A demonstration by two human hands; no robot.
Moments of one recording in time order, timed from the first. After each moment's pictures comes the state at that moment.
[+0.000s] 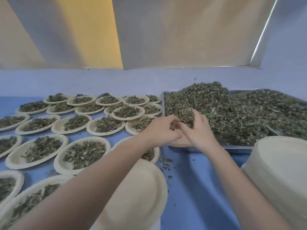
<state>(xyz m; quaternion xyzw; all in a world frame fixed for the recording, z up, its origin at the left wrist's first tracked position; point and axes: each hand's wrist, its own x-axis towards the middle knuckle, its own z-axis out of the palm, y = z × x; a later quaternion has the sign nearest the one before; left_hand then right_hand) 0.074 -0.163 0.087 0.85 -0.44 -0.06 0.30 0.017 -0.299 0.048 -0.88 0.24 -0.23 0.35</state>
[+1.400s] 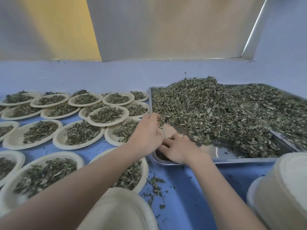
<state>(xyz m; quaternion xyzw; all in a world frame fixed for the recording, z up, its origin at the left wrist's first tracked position) 0.144 -0.211 0.049 0.84 -0.41 0.03 0.34 0.081 -0.325 0.010 -0.97 0.19 0.09 0.13</state>
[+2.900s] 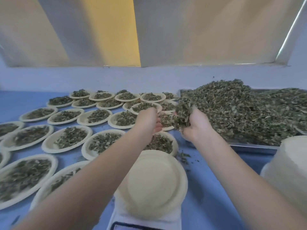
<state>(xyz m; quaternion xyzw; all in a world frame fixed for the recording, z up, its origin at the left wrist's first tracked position) 0.071 -0.105 0.107 0.65 0.01 -0.19 0.73 0.052 -0.225 0.082 -0.40 0.20 -0.20 0.87</state>
